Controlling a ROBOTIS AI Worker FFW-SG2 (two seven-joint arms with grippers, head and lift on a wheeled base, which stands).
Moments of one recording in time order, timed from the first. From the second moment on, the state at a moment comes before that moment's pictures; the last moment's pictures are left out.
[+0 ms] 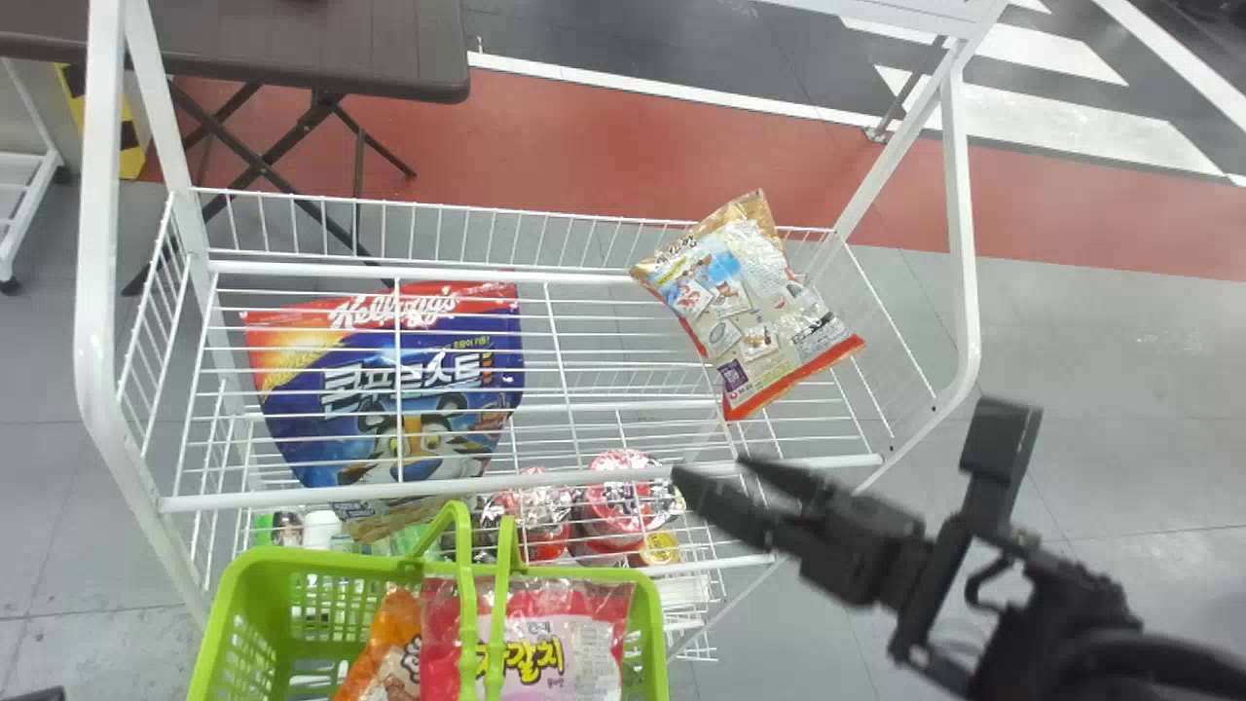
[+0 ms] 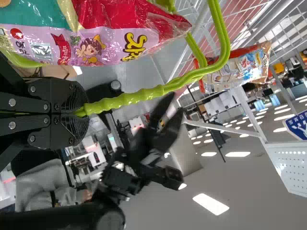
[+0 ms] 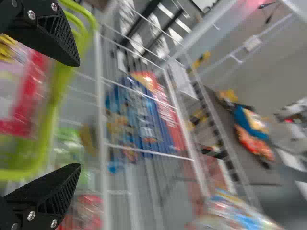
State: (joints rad) left arm 0.79 0.05 -0.01 -2.32 0.53 1.03 -0.89; right arm 0.48 0.00 -0.44 -2.43 -0.24 0.98 0.73
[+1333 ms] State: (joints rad) left arm 0.73 0.08 0.00 -2.28 0.55 1.02 -0.87; right arm -0.19 -0.05 -0.26 -1.79 0.50 0.97 0.71
